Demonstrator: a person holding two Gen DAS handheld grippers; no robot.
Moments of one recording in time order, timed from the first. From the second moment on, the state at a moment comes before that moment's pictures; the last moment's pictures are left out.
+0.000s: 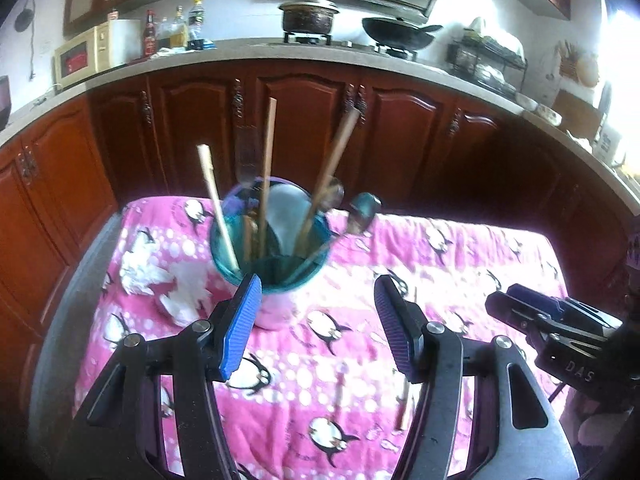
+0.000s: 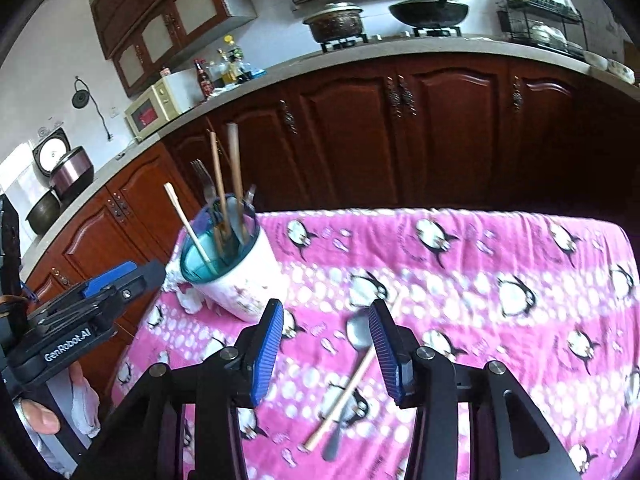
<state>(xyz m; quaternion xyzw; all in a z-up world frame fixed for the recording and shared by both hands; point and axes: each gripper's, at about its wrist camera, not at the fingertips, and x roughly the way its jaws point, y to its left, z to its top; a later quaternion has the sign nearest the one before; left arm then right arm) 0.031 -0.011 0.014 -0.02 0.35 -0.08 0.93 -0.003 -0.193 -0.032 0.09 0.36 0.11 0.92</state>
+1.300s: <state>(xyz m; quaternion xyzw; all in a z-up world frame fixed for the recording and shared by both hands) 0.073 -0.070 -0.095 -0.04 0.48 -0.15 0.86 0.044 -0.245 -0.156 0.11 0.52 0.13 0.83</state>
